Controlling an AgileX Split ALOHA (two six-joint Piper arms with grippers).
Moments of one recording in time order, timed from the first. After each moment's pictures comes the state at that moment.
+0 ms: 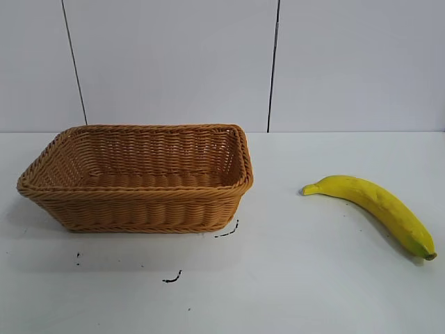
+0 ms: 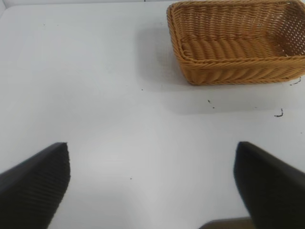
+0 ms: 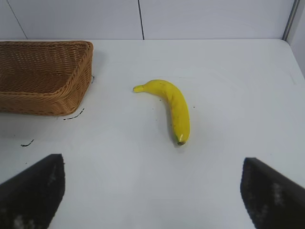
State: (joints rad) left arm -0.02 0.00 -0.50 -0.07 1.07 0.06; right arm 0.02 -0.01 -0.50 0.11 1.03 -0.06
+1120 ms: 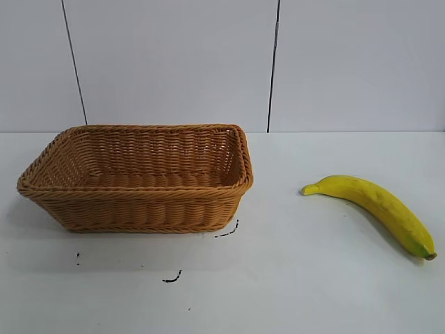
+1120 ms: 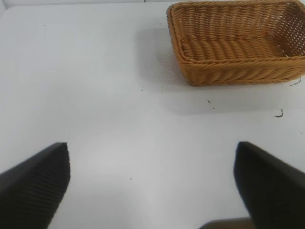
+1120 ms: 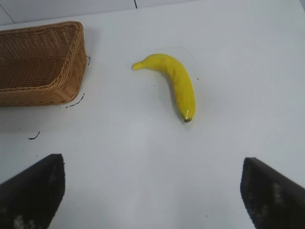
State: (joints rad) left arm -0.02 0.00 -0.50 -0.07 1.07 0.06; right arm 0.02 0.68 -0.76 0.14 1.04 0.06
